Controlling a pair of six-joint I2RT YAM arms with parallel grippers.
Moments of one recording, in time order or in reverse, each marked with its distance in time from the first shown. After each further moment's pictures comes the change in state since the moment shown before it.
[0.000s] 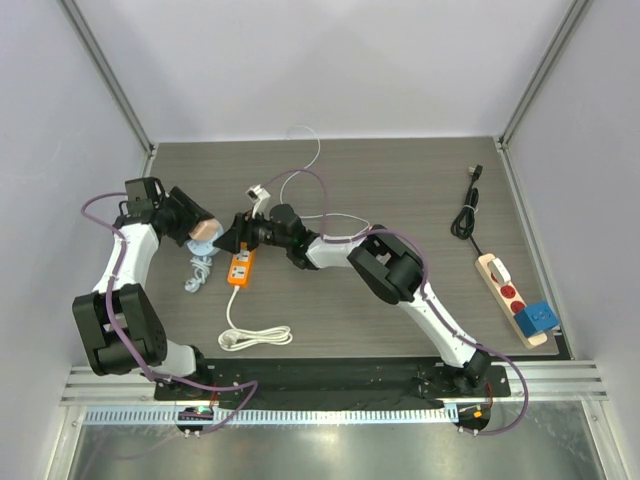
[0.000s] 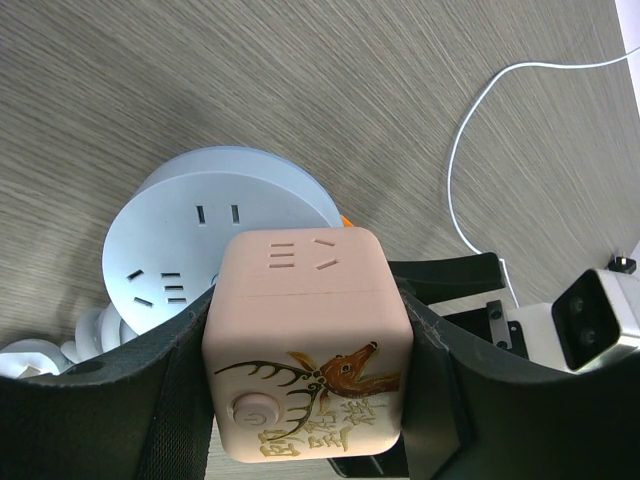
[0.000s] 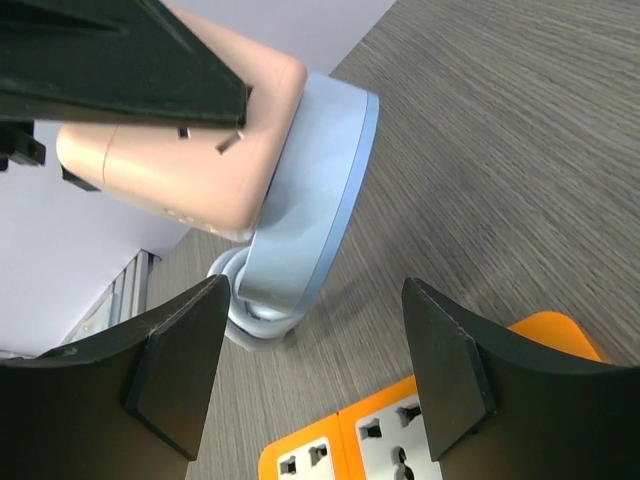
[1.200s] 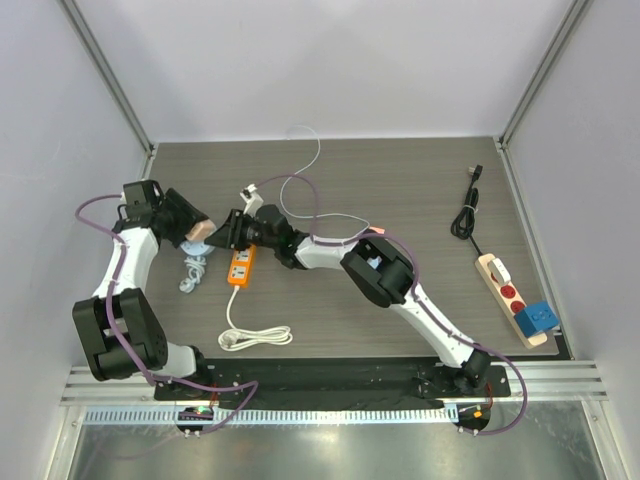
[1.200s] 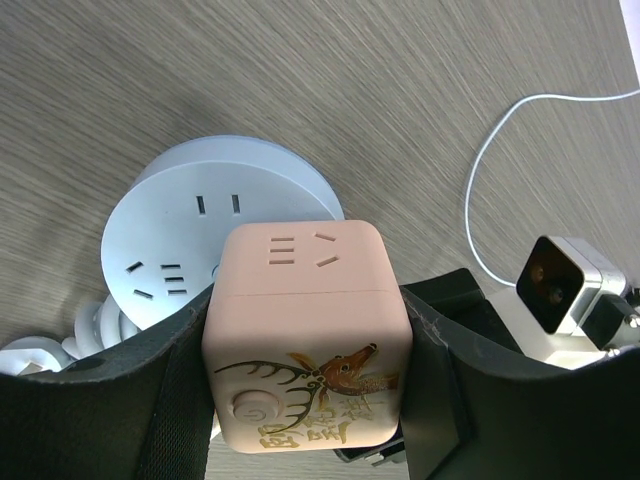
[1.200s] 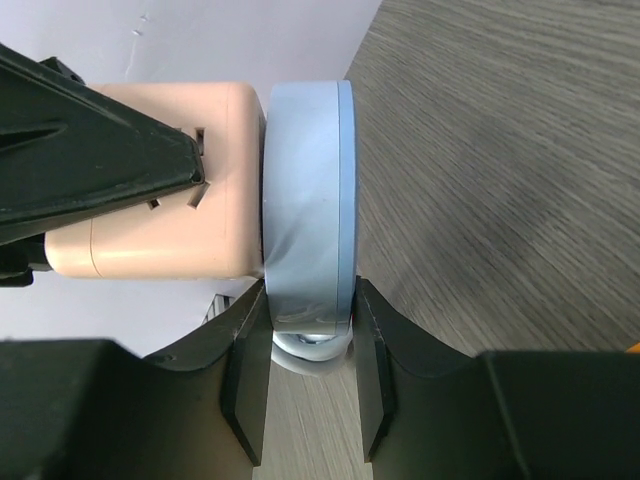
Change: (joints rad) left arm 0.003 -0.030 -0.033 0.034 -0.059 -0.002; right arm 0.023 0.089 0.173 -0.127 0.062 0.299
